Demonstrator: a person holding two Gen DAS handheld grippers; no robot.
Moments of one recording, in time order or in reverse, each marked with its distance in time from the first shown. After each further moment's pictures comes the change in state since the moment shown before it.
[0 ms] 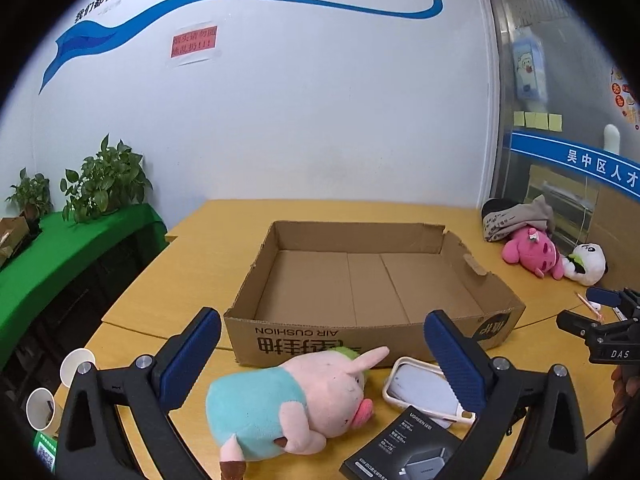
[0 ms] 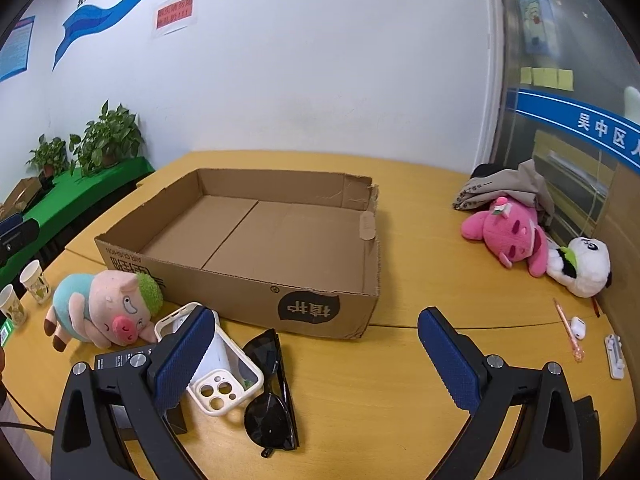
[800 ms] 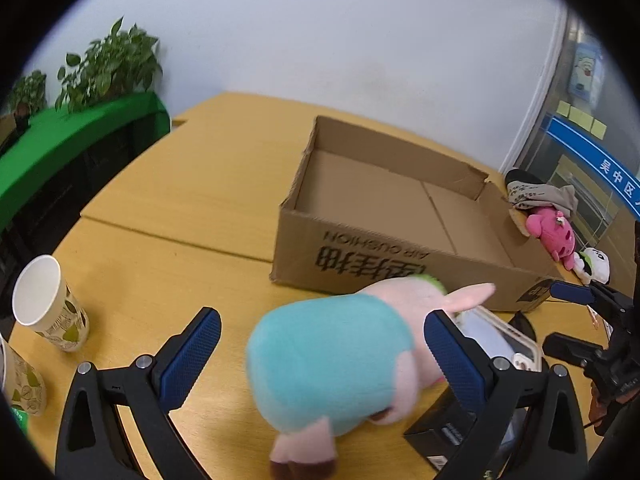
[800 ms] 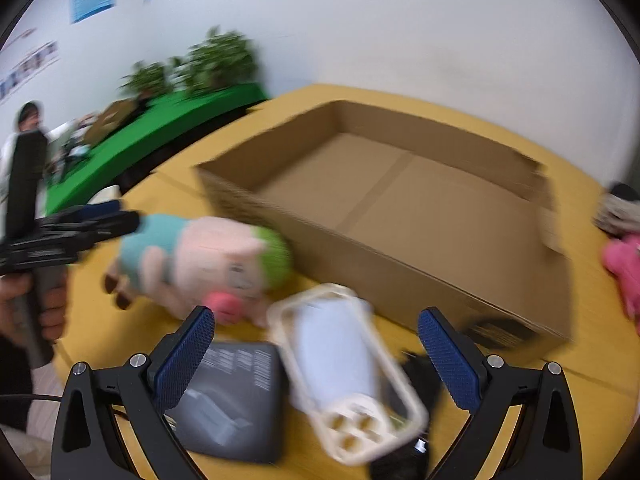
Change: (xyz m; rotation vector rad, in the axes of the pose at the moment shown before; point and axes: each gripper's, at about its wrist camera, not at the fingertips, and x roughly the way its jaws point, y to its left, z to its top) left arm 0.074 0.106 -0.047 -0.191 0.326 -0.060; right arm 0.088 0.124 0.011 -0.231 0.214 0.436
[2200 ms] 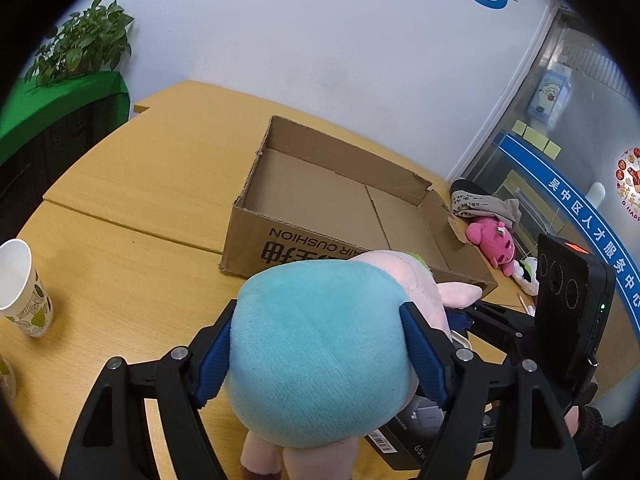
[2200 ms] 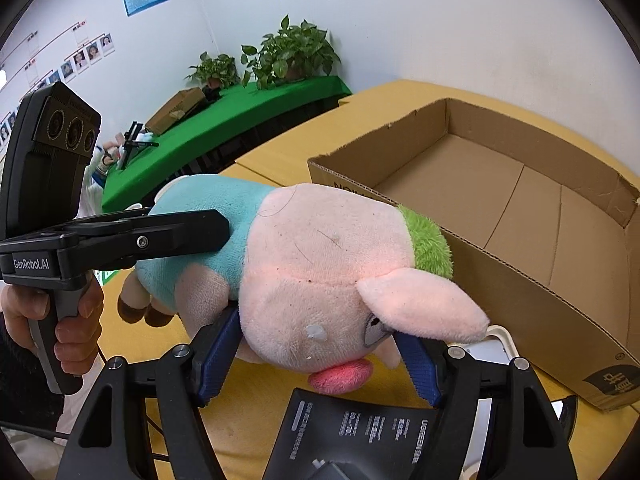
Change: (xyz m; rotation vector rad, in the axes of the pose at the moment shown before) left arm -0.039 -0.010 0.000 -0.037 -0.015 -0.230; right arm 0.039 0.073 0.014 -0.041 -0.016 0.204
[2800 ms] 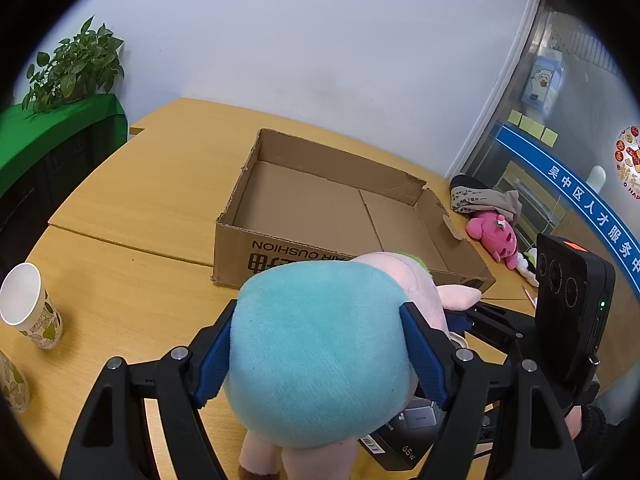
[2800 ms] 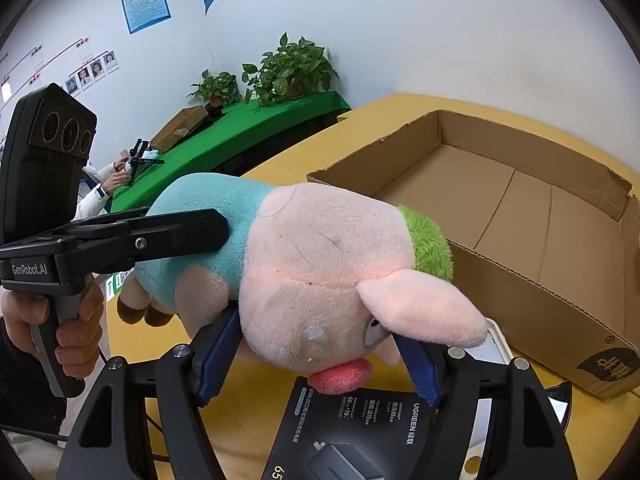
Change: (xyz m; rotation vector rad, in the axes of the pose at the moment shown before) left arm -0.005 -0.020 0.003 0.052 -0.014 0.032; right arm -0.019 -0.005 -0.008 0.026 -0.052 0.020
